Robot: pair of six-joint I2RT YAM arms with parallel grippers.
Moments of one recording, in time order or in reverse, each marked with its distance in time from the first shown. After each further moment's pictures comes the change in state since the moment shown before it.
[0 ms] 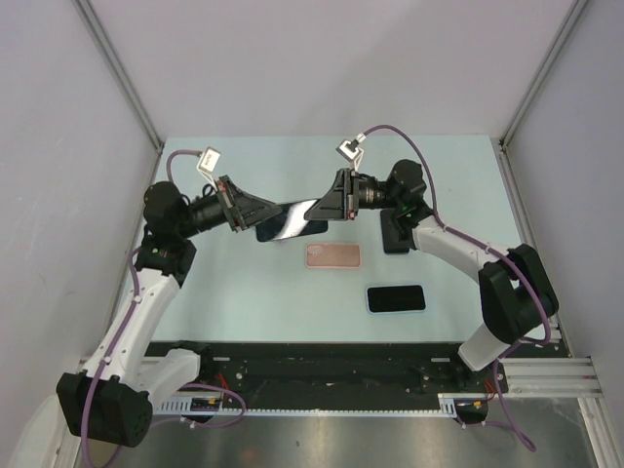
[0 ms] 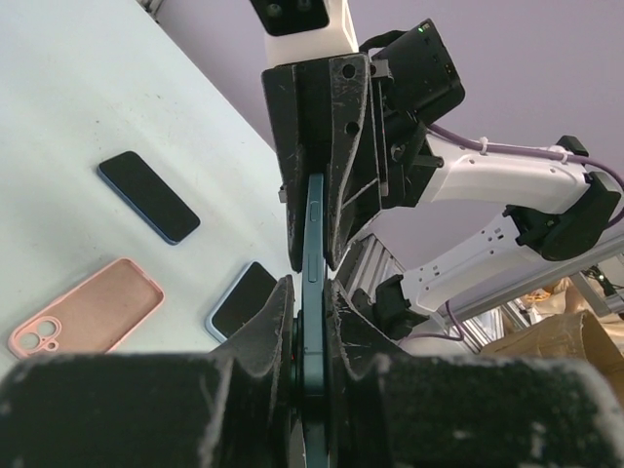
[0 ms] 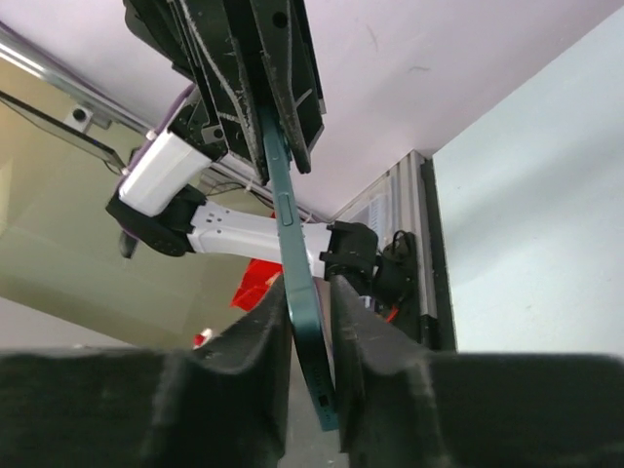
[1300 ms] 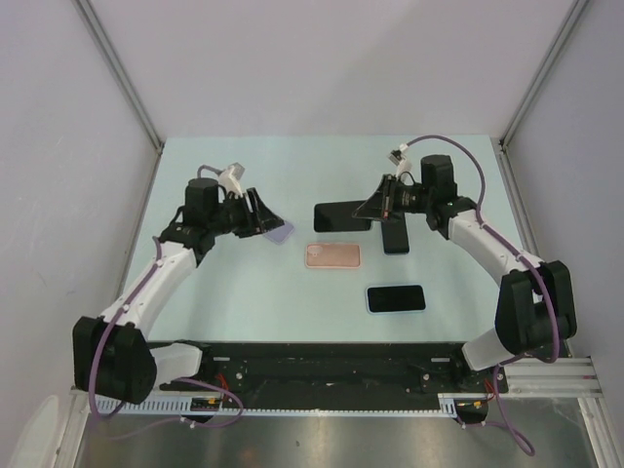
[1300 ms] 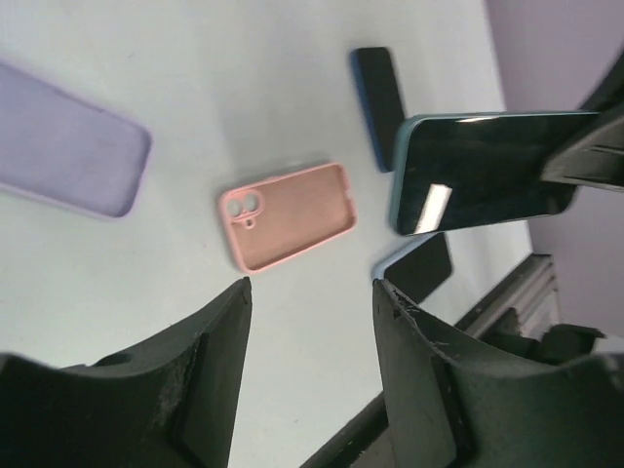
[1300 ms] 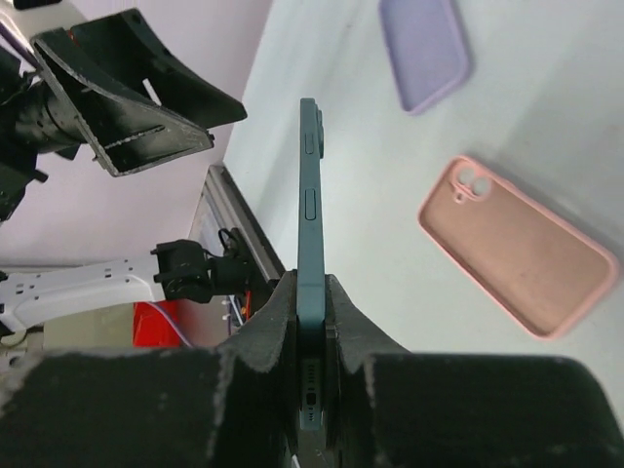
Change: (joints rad) left arm -0.041 0.199 0.008 -0.372 -0.391 0.244; right arm -0.245 -0.103 -0.003 -0.840 0.192 -0.534
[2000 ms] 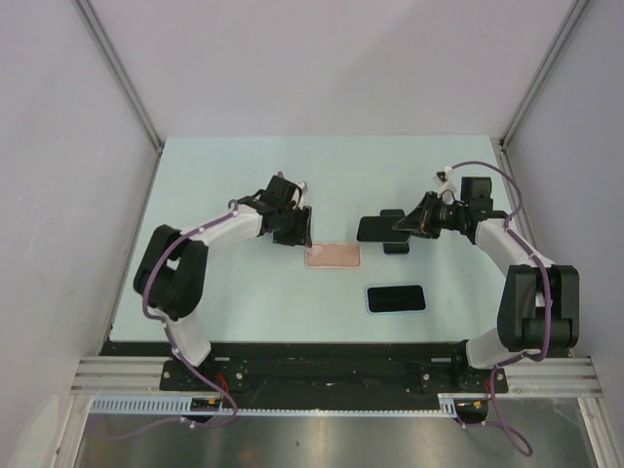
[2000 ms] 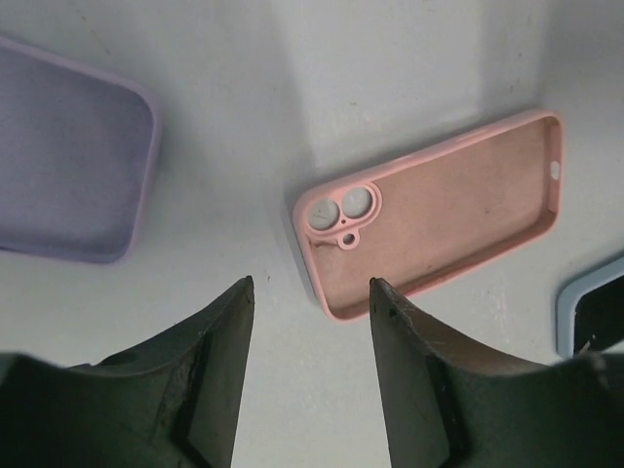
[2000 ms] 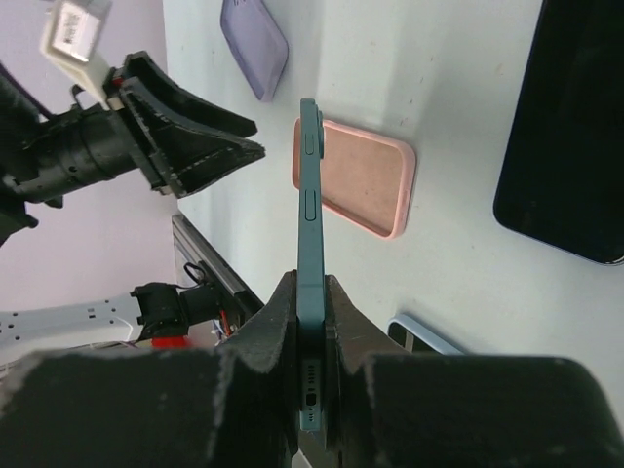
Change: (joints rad) left arm -0.297 0.565 0.299 -0.216 -0.394 0.163; right arm -0.306 -0.011 -0.146 -0.195 0.008 -0.101
